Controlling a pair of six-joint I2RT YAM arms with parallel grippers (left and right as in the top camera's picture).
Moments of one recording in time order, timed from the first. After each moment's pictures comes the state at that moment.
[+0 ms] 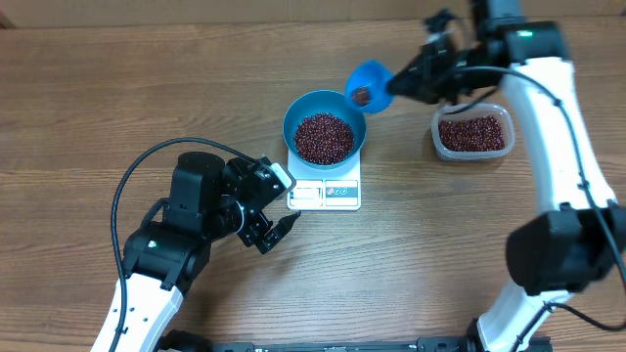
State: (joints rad) left arm -0.30 1.03 0.84 -0.60 0.42 0.47; right arm 0.03 1.92 1.97 -1.23 -0.79 0.22
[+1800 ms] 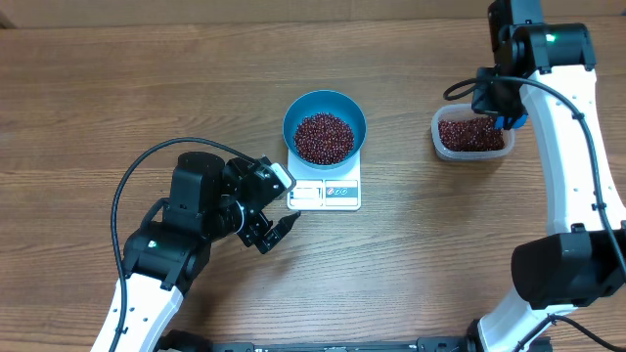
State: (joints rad) left arm -0.30 1.03 0.84 -0.60 0.42 0.47; right arm 0.05 1.87 1.97 -1.42 0.32 0.25
